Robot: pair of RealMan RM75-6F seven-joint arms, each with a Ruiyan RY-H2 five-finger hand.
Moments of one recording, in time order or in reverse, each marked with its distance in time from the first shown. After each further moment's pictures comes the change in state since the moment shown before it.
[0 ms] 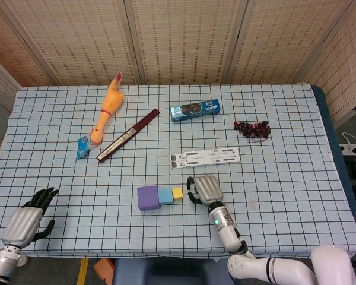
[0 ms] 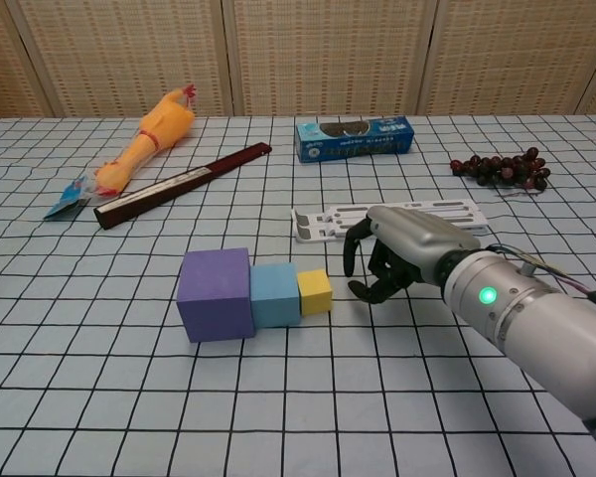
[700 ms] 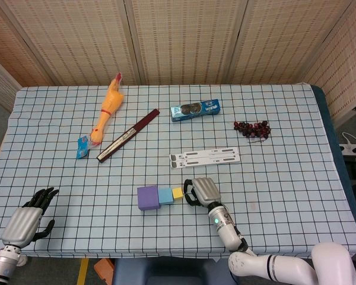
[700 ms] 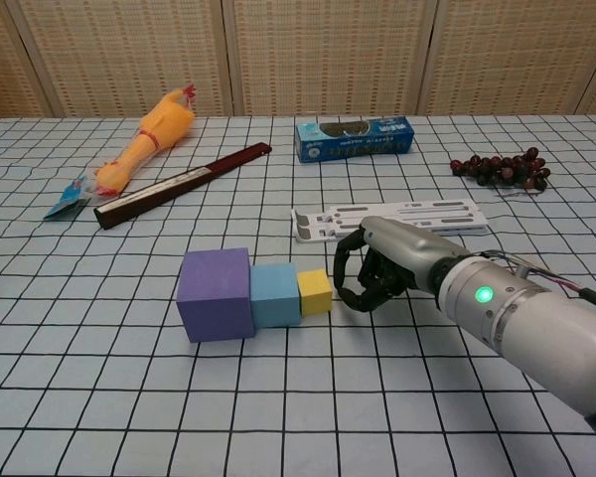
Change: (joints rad) left arm 0.000 0.002 0.001 0.000 0.000 -0.002 -0.004; right arm 0.024 0.014 -0.013 0.017 0.015 -0.069 0.139
